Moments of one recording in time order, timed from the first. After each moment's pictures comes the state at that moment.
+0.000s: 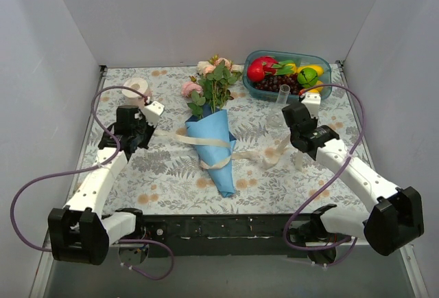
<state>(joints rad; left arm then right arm) -0.15 1.13 0.82 -0.47 0.04 0.42 0.51 1.20 0.91 -0.58 0.66 0.42</state>
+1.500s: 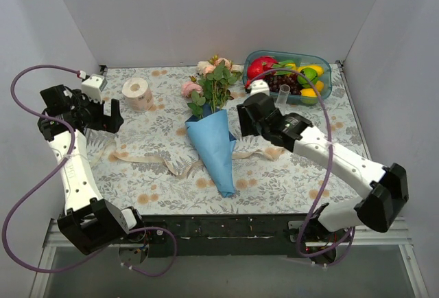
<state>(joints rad) 0.46 1.20 1.29 -0.84 0.57 0.54 0.80 1.33 1.25 -0.63 0.48 0.34</state>
